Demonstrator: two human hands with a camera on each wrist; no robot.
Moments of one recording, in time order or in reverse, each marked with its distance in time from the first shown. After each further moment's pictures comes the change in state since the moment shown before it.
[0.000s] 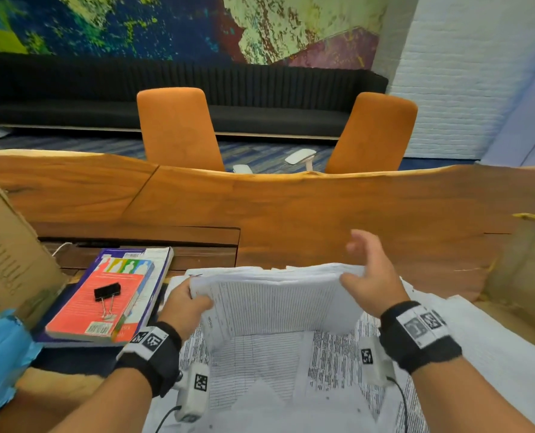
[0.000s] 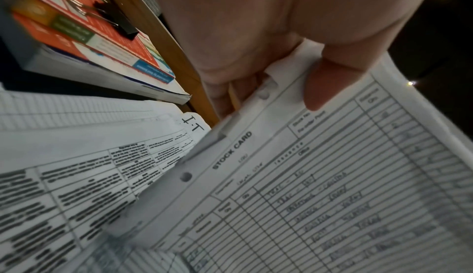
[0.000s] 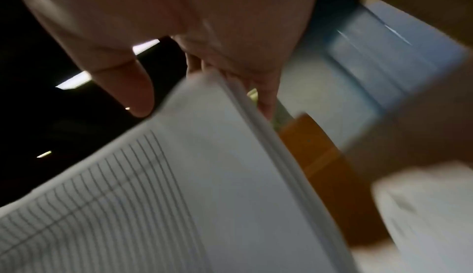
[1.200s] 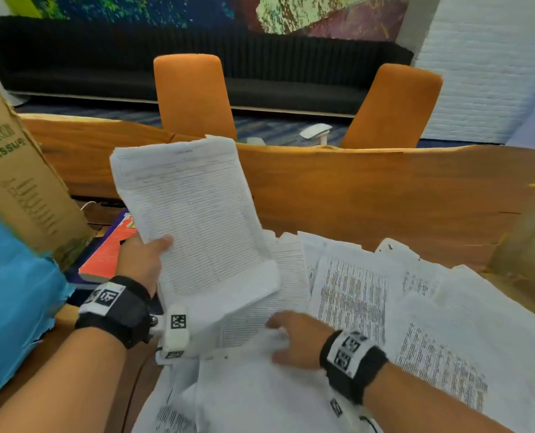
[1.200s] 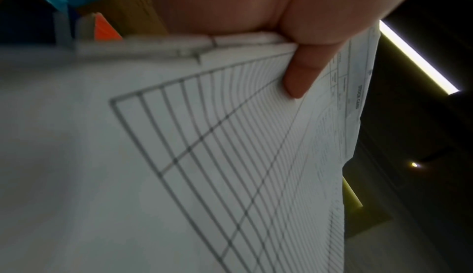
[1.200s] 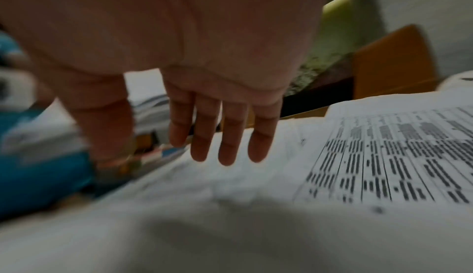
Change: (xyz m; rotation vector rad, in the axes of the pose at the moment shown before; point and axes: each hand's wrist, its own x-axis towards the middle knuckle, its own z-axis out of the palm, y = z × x) left_hand -0.025 -0.009 -0.076 -0.378 0.304 0.052; right_hand -0.117 -0.014 0.112 -0.346 -0.925 -0.032
